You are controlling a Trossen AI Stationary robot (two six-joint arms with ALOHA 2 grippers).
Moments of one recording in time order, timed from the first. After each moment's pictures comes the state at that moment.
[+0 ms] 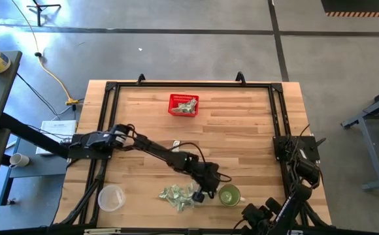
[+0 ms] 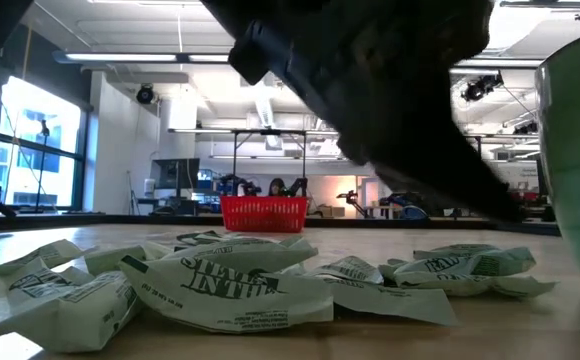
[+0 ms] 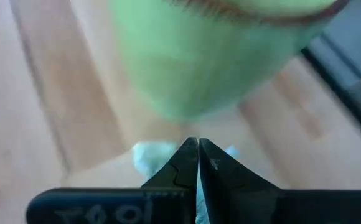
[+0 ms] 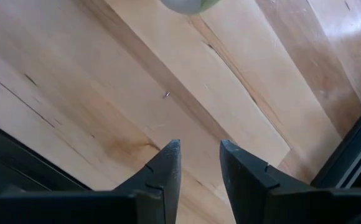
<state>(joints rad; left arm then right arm) -0.27 2.25 1.59 -0.08 0.25 0.03 1.05 2.24 1.82 -1.50 0.10 1.83</state>
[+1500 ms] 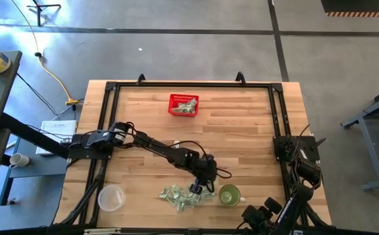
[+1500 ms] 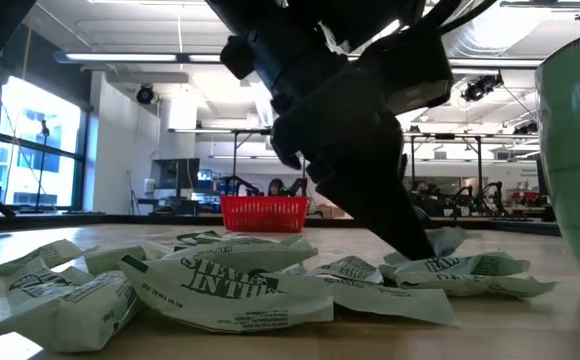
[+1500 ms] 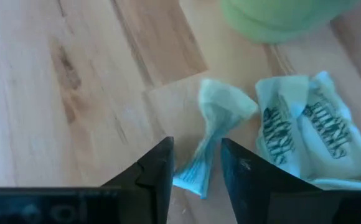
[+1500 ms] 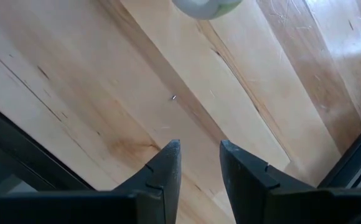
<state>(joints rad) -0.24 2.24 1.59 -0.29 0.08 0.10 1.07 2.24 1.82 -1.50 0.14 1.77</state>
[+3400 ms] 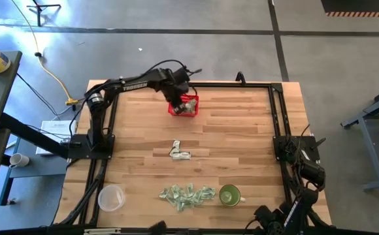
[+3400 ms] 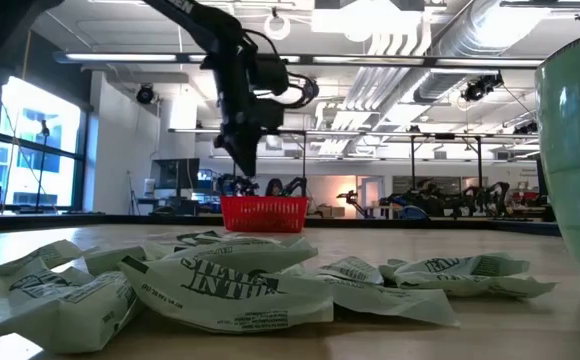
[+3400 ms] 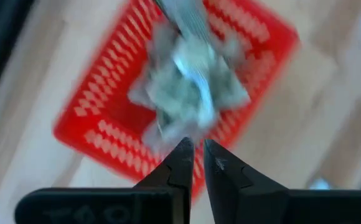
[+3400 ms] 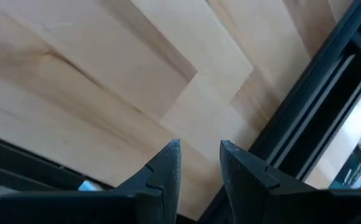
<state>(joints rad) 0.51 1.91 1.59 -0.96 0.07 0.03 1.13 2.24 1.75 -1.51 -0.14 1.93</state>
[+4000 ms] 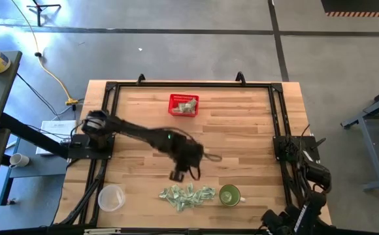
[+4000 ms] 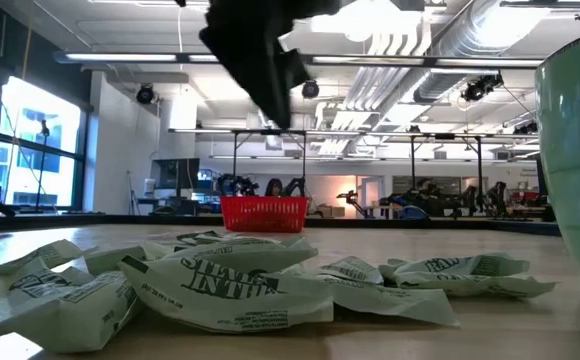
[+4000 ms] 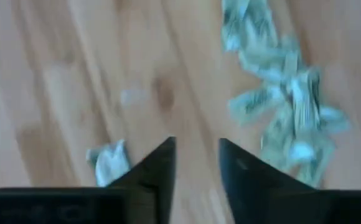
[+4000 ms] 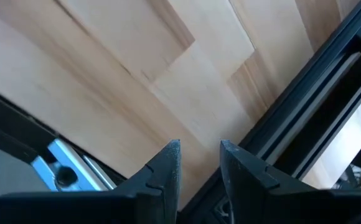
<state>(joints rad) -0.20 1.91 1.59 -0.85 0.08 0.07 1.22 2.24 1.75 -1.50 -0.11 1.92</state>
